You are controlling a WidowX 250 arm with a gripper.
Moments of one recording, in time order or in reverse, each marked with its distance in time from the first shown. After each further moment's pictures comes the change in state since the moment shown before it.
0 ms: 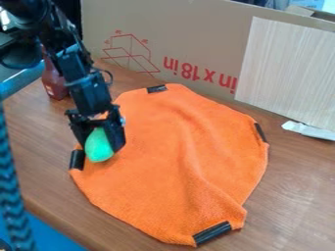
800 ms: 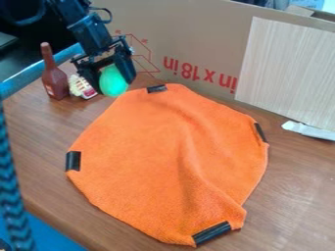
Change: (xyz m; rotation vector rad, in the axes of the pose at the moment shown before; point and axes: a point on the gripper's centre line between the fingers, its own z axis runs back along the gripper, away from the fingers) arm 0.075 -0.003 0.066 -0.113 -0.173 0.205
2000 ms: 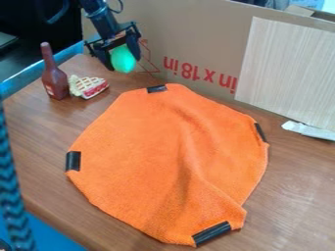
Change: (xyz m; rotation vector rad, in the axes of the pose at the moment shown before) arm 0.102 0.027 -0.005 0.115 -0.243 0.215
